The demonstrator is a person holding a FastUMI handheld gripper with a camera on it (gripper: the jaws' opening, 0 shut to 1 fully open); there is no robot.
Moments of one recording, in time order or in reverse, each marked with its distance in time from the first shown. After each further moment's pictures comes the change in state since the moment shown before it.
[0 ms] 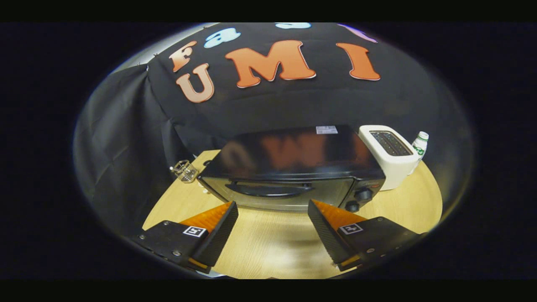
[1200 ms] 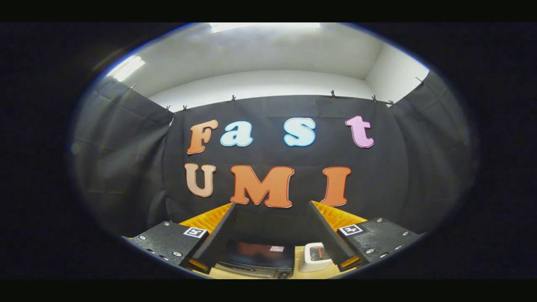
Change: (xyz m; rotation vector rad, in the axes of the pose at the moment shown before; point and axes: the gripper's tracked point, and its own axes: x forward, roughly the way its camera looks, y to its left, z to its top) arm -0.256 -0.008 0.268 -0.240 -0.839 -0.130
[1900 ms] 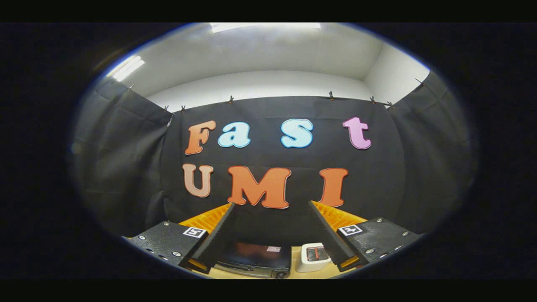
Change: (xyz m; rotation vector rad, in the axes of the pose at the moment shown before) arm 0.007 -0.005 -0.002 0.007 0.014 -0.017
